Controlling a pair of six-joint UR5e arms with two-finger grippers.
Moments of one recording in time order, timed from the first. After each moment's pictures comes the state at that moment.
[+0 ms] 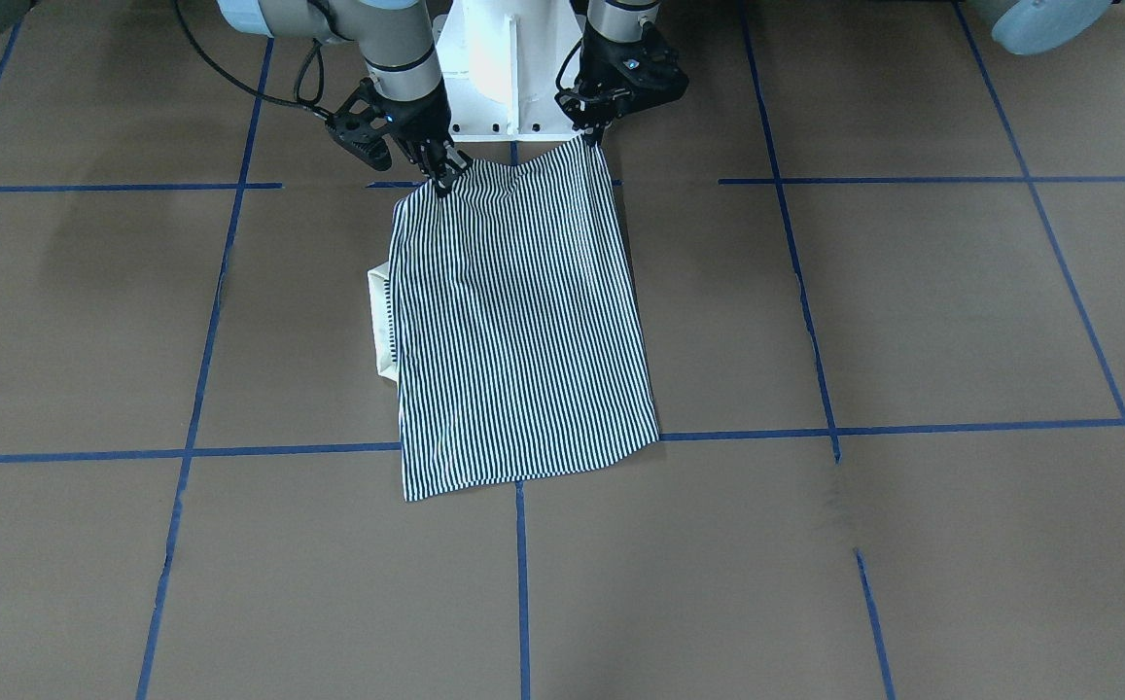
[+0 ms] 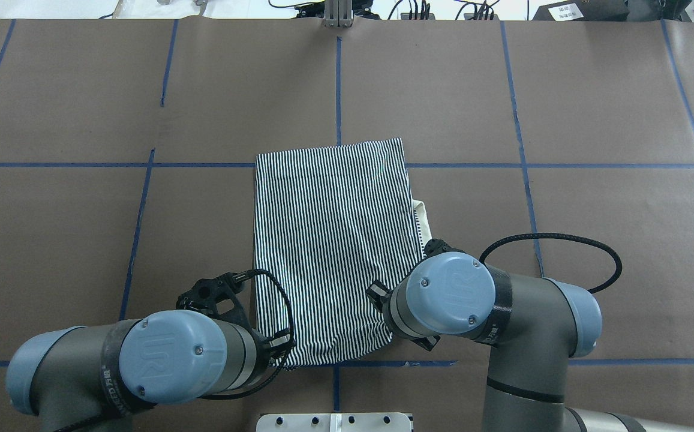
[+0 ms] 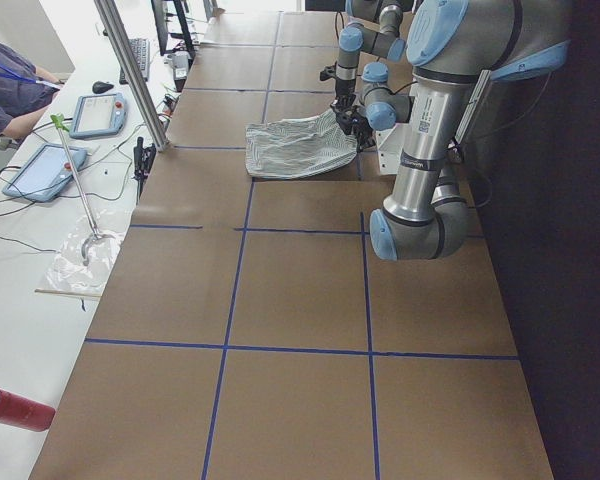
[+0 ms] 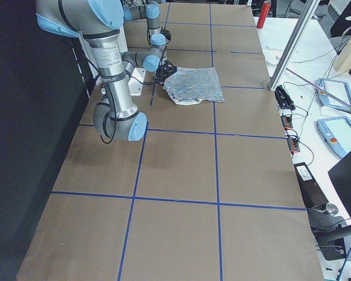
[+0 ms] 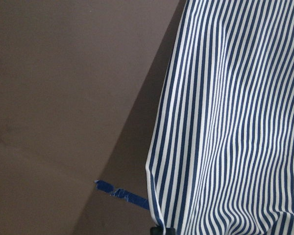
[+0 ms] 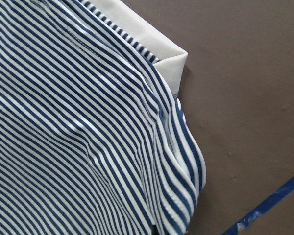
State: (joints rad) left arm -0.18 -2.02 -2.11 -1.47 -1.67 -1.90; right arm 0.28 -1.10 1.98 -1.61 1.74 2.13
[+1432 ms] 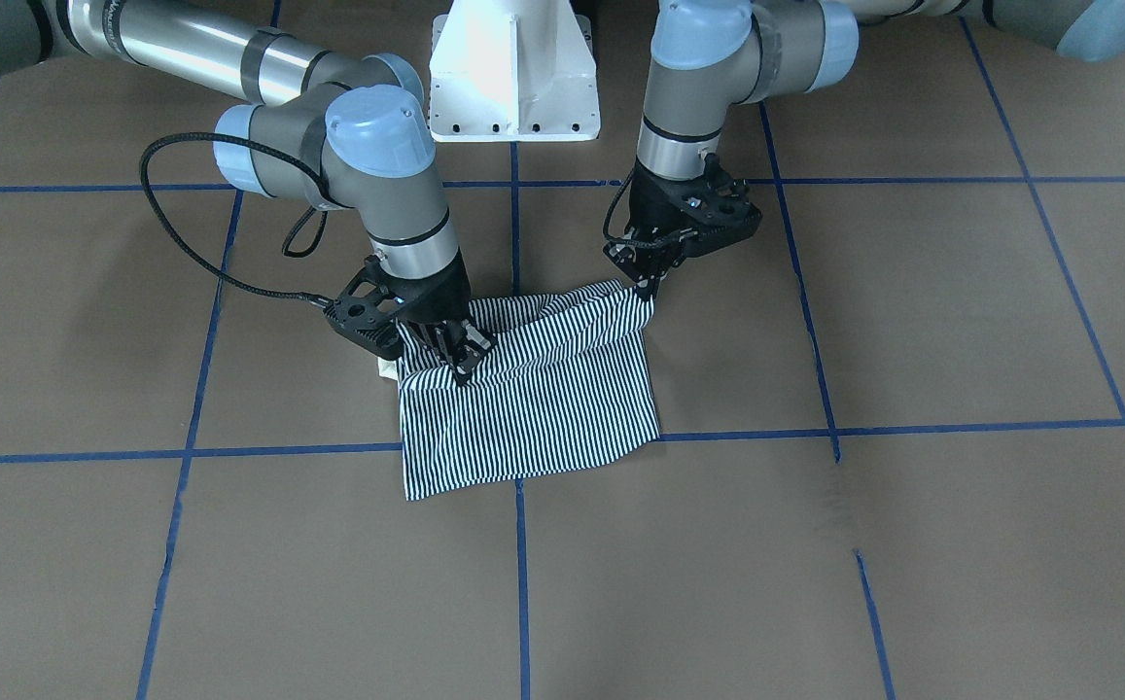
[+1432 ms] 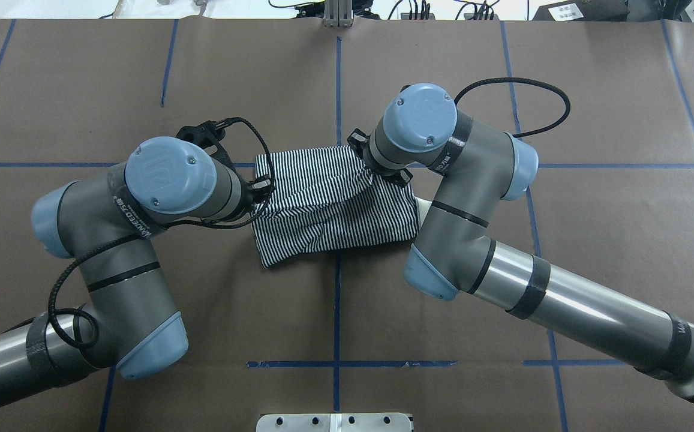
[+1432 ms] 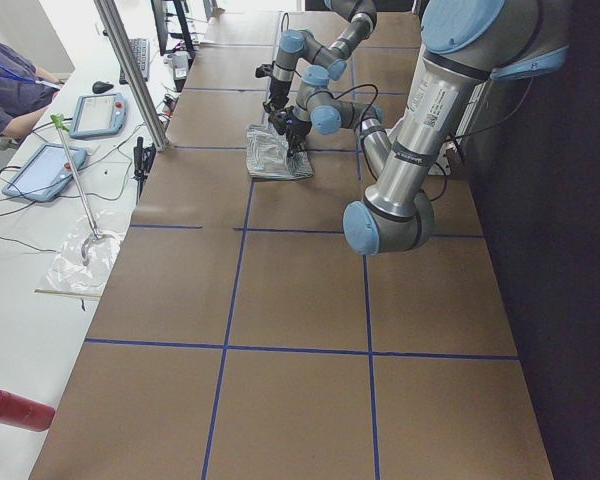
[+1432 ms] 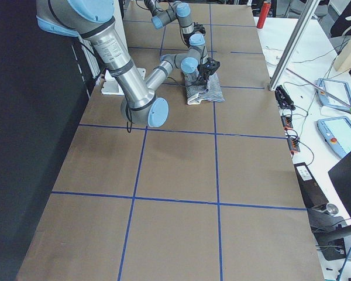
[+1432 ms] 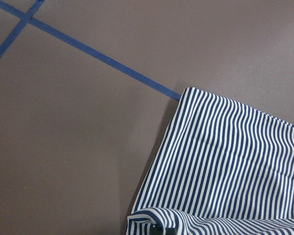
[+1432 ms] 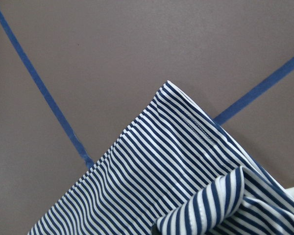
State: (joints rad) left arm -0.54 -2.12 -1.82 -1.66 -1.68 -1.69; right arm 0.60 -0.83 1.48 -1.31 1.75 1.86
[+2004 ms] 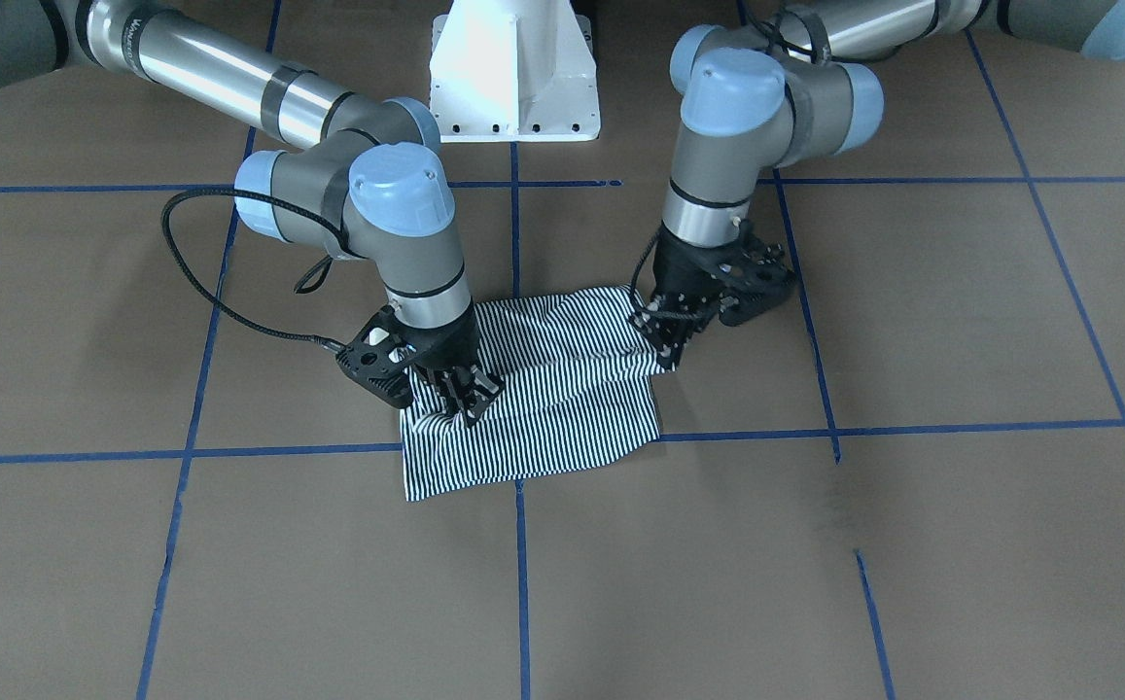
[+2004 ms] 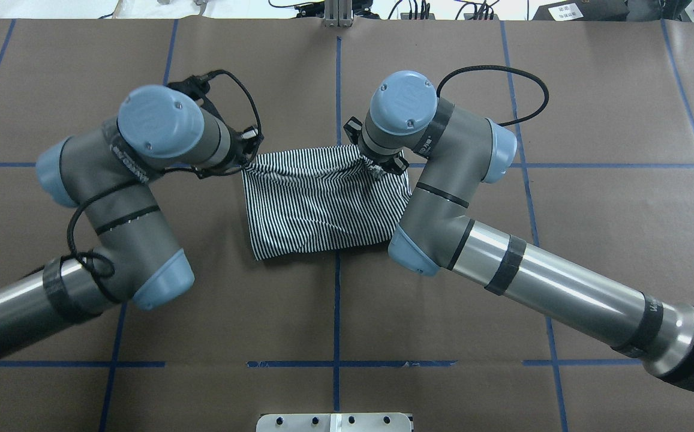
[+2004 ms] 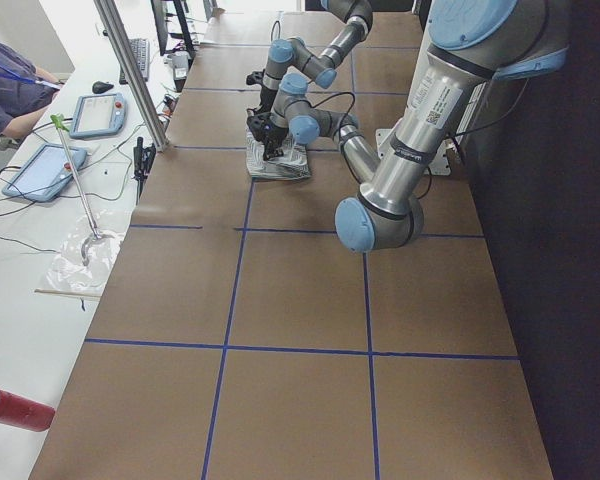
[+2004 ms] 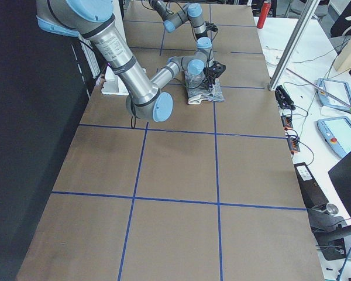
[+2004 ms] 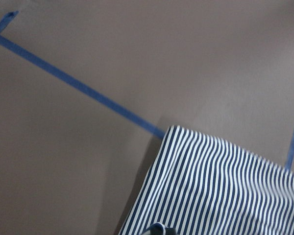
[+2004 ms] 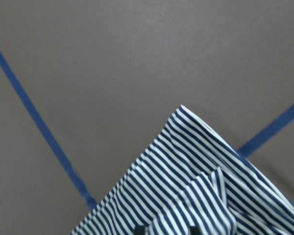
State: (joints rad) left arm -0.71 -2.21 -1.58 -1.81 -1.72 -1.66; right arm 0.64 -0.73 1.29 -1.29 1.76 1.85
